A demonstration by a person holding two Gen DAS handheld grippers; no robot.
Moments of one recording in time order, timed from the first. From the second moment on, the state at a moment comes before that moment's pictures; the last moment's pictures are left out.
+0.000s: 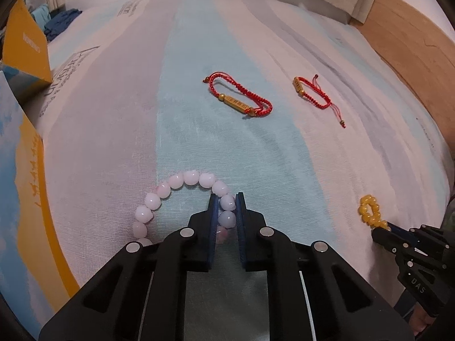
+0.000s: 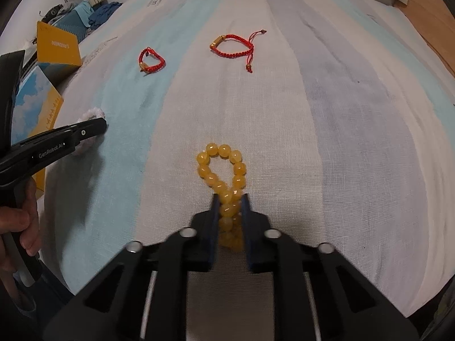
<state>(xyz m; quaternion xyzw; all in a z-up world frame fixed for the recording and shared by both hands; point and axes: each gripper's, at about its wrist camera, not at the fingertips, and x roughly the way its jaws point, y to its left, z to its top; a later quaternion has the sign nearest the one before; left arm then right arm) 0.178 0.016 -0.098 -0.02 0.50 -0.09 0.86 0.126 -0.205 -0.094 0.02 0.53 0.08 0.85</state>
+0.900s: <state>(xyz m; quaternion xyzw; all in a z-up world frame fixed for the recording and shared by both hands) 0.157 0.011 -0.056 -0.04 0.48 -0.08 0.87 0.123 -0.209 -0.066 0.05 0.50 0.08 0.86</state>
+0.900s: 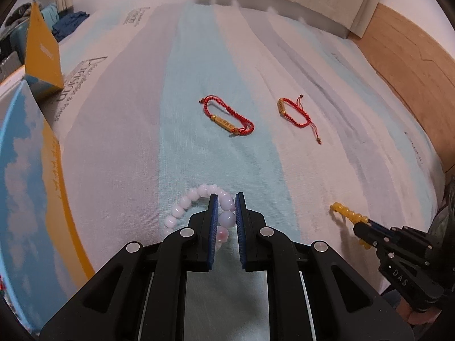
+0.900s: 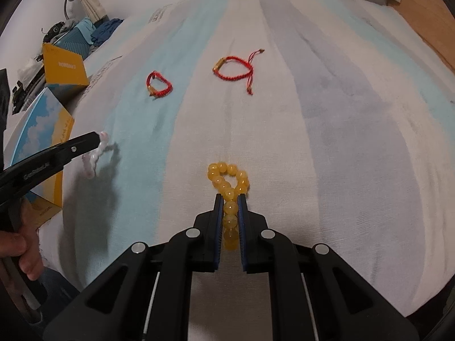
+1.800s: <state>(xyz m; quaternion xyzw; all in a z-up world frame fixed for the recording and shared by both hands) 0.110 0.023 0.006 -0.04 0.47 -0.07 0.88 0.106 -0.195 0.009 0.05 0.49 0.08 0.87</state>
